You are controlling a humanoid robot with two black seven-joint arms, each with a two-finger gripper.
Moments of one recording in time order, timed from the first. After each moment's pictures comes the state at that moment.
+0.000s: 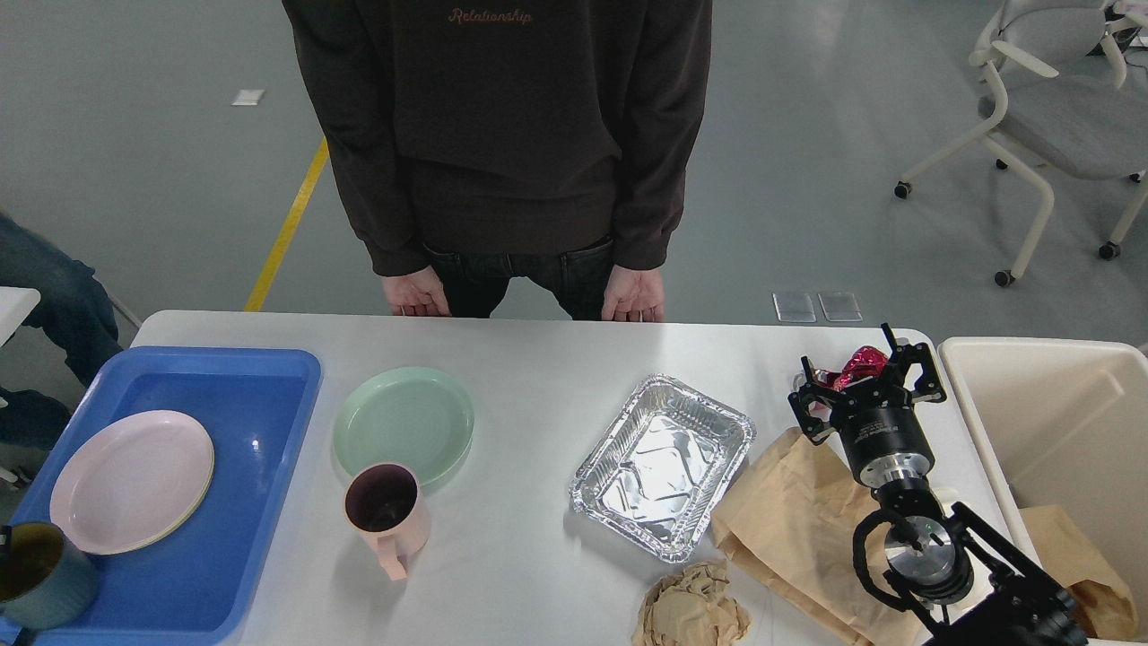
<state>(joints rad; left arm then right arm) -1.19 0.93 1.00 -0.84 0.64 -0.50 -0.18 0.24 -0.17 1.09 0.94 -0.09 0.20 0.39</state>
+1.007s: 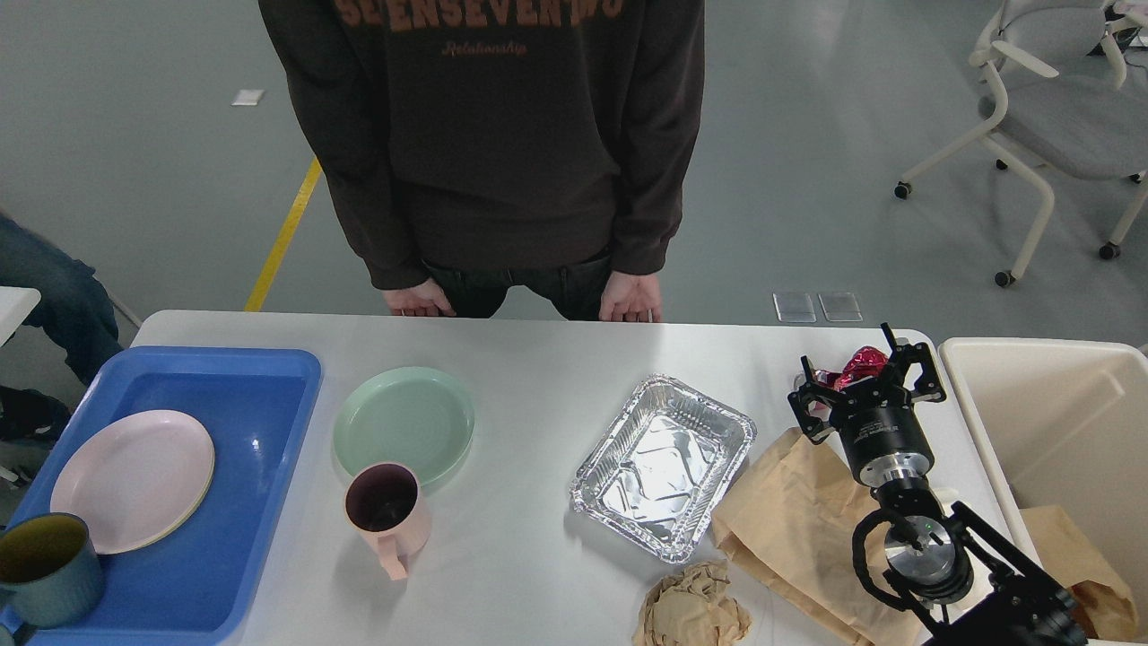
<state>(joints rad) -1.58 0.97 1.16 -0.99 0.42 -0.50 -0.17 0.24 -0.17 1.09 0.94 -0.09 0.20 0.39</state>
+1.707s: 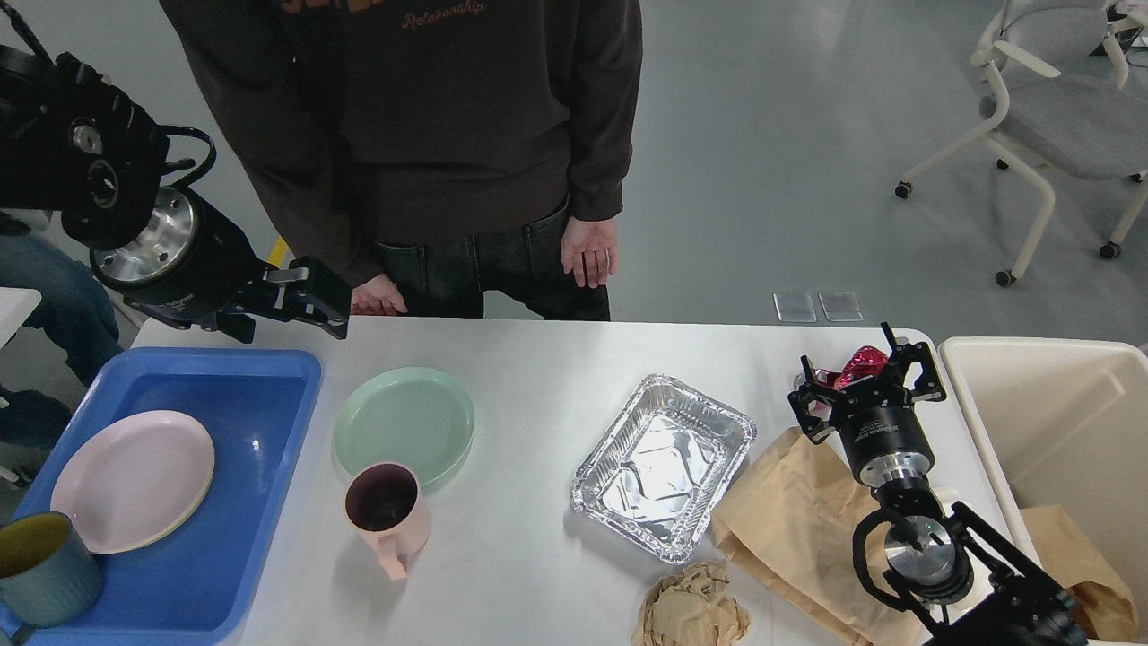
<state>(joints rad) -2.45 0.28 1.50 -1.64 0.00 -0.50 -0.17 0.24 -0.17 1.09 0.94 -0.09 0.20 0.39</state>
